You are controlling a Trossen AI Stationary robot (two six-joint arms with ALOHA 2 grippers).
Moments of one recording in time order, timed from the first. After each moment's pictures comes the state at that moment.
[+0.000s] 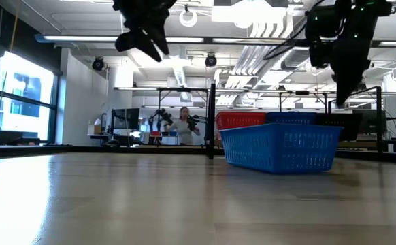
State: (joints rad) left arm 0.39 1.43 1.37 -0.86 -0.09 -0.49; right arm -0.62 1.02 0.85 -1.13 -0.13 -0.05
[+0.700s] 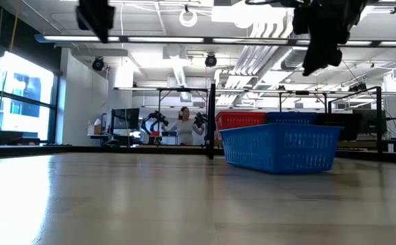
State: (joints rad) left arm -0.04 1.43 1.37 -1.17 -0.02 -0.59; right arm -0.28 1.00 0.94 -0.89 -0.11 0.30
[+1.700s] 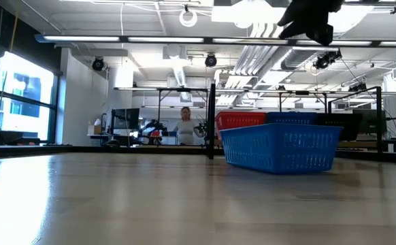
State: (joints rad) left arm -0.98 1.44 1.37 -1.37 -0.11 -1.97; right arm 0.07 1.00 0.94 -0.57 0.16 0.63
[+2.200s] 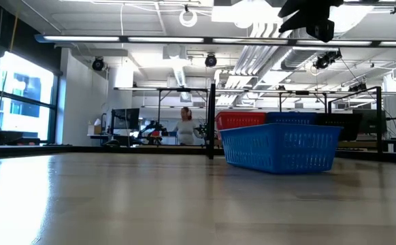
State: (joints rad) left arm -1.06 1.54 1.37 -1.37 -0.02 -2.20; right arm 0.12 1.00 0.94 -0.53 0.17 0.67
